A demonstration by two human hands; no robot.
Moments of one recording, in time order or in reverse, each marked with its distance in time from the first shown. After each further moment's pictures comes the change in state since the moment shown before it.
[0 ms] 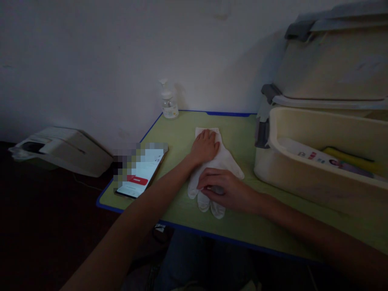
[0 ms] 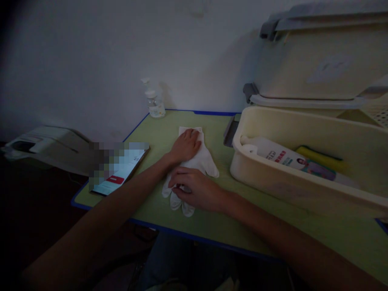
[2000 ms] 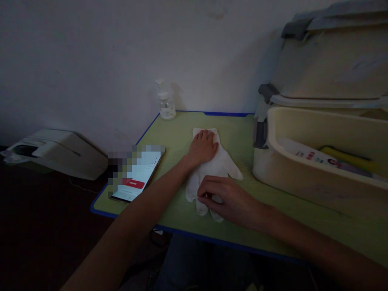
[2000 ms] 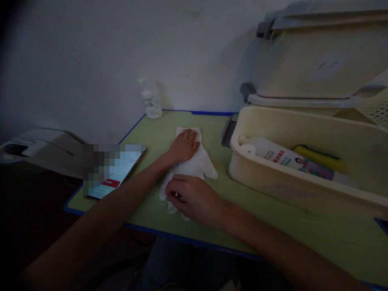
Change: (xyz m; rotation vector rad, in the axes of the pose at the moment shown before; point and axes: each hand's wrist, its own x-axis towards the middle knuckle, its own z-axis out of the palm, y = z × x) left_hand 0.002 0.000 0.000 0.005 -0.023 0.005; right_hand -0.007 -0.016 0.003 -0.142 -0.059 0.128
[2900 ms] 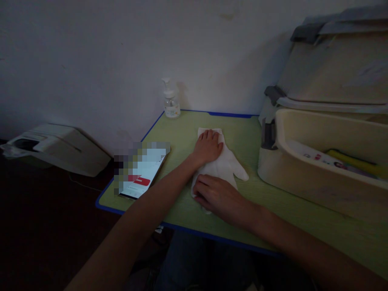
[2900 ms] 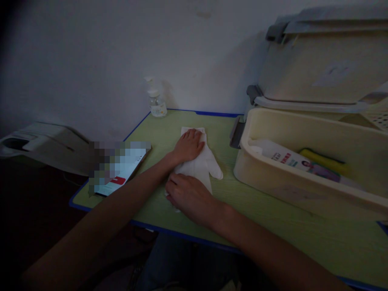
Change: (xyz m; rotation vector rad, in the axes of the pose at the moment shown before) left_hand -0.001 0.001 -0.003 -0.013 -0.007 -0.017; right_hand 0.020 -0.005 0.018 -0.337 -0.138 0.020
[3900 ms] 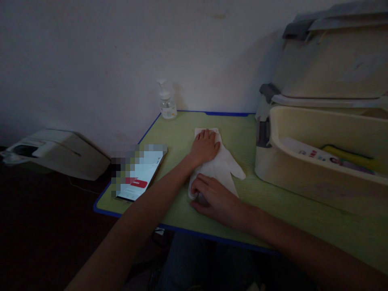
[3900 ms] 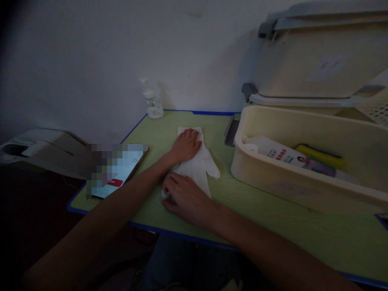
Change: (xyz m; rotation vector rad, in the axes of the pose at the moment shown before) left_hand 0.000 0.000 0.000 0.029 0.002 -0.001; right_hand -0.006 -0.002 0.009 0.301 0.134 0.080
